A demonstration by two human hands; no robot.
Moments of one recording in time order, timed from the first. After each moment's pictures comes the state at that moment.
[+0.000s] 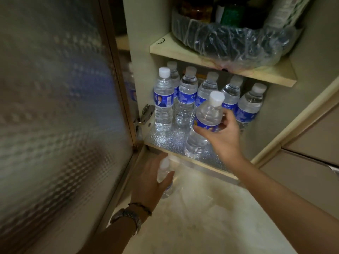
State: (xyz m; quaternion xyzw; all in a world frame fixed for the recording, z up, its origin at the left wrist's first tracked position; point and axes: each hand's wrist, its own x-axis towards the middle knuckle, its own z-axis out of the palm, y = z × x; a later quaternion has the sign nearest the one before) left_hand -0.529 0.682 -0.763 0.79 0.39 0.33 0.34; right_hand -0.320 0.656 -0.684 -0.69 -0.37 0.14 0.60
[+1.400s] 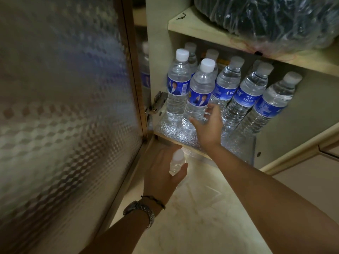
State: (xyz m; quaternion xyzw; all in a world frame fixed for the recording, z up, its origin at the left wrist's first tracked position) left_hand -0.520 0.681 -0.768 0.76 0.41 0.38 0.33; right_hand -0.339 0.735 -0.754 -0.74 -0.37 0.11 0.55
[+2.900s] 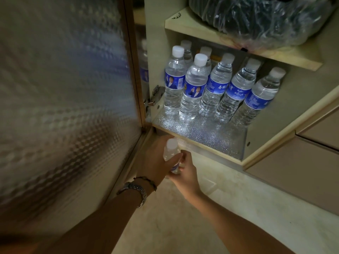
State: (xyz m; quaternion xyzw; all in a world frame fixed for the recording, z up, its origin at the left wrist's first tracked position) left_hand -0.533 0.683 -0.753 0.80 0.39 0.32 0.33; right_hand -0.427 0.620 -0.837 -0.71 -0.41 0.29 0.50
